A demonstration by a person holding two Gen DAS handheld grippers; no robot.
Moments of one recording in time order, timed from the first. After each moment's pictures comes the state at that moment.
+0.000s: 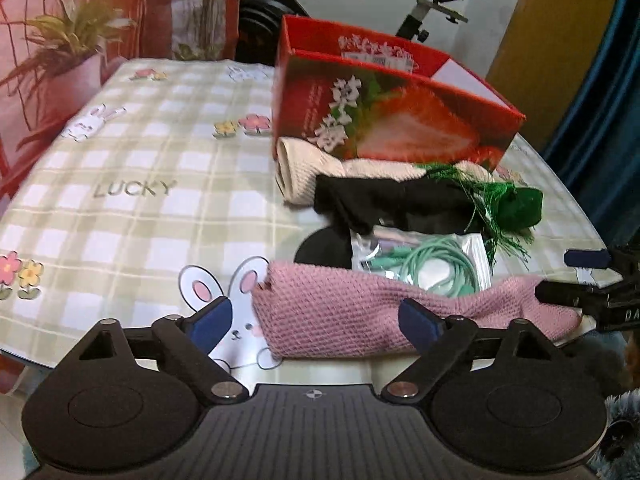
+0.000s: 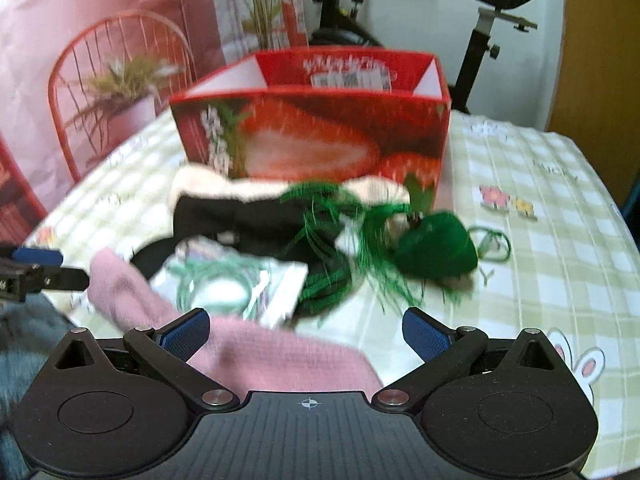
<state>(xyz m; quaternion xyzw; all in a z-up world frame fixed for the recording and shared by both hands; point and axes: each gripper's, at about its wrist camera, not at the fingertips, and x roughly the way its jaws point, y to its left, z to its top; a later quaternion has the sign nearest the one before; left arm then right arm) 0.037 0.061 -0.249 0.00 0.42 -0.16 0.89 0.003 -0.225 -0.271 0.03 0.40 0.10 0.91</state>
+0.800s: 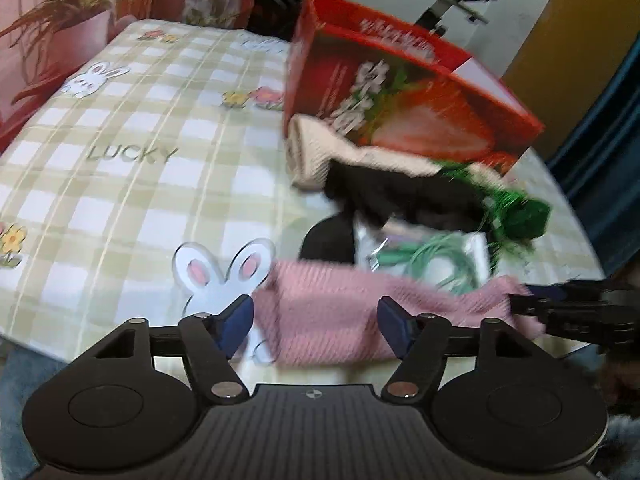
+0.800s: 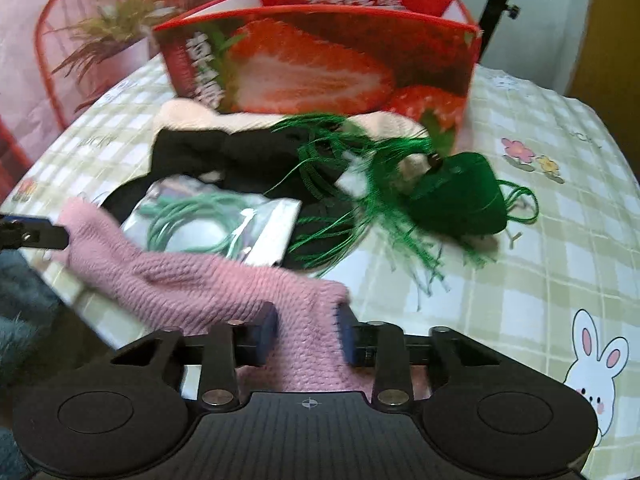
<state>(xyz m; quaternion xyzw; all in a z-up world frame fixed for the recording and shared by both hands) 0.056 0.072 -0.258 -0.06 0.45 -0.17 0.88 0.036 -0.225 -0.304 0.03 0.45 0.10 0.89</state>
